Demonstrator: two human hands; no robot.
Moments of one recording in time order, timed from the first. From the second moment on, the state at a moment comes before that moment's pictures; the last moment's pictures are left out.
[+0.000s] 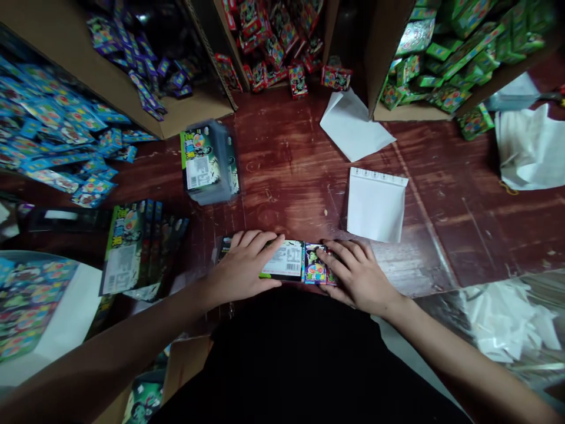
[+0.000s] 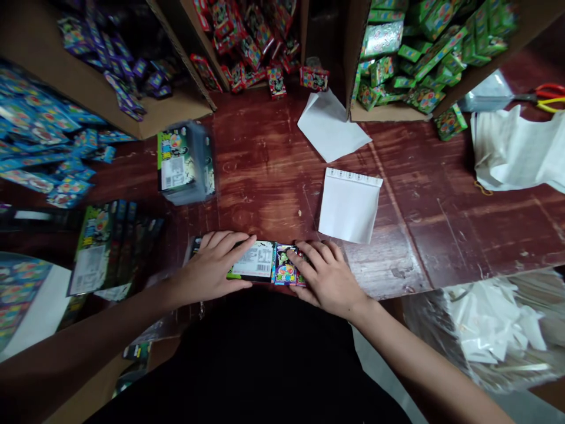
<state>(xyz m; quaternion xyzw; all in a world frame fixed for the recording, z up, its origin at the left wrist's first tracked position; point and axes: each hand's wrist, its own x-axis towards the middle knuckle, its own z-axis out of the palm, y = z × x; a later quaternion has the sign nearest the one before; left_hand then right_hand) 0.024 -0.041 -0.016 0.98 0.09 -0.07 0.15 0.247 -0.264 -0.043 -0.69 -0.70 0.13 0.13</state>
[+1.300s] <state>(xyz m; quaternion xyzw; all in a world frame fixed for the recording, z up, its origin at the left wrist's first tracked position) 0.009 -0.032 -0.028 0.97 0.16 0.00 0.20 0.254 -0.211 -0.031 -0.63 -0.73 0.19 0.20</state>
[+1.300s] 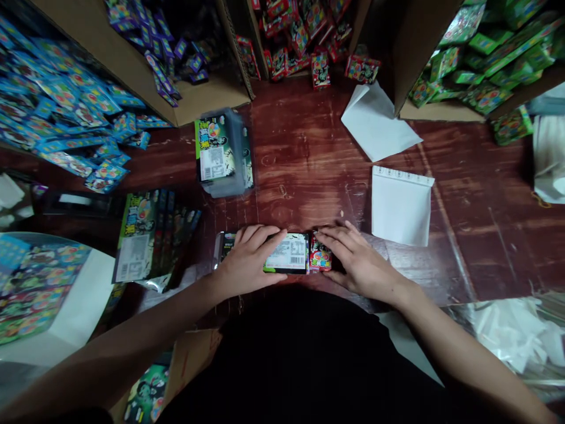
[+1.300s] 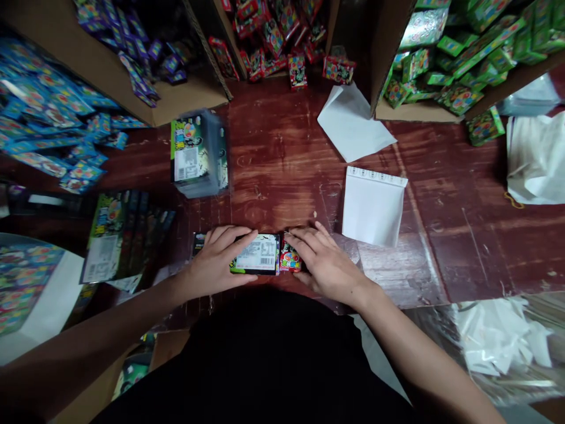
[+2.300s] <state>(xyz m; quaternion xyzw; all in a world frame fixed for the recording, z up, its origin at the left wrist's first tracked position) 0.108 -0.027 -0.005 0.94 0.30 -0.11 0.14 0.229 -0.207 -0.032 -0.64 -0.72 0.18 0.19</state>
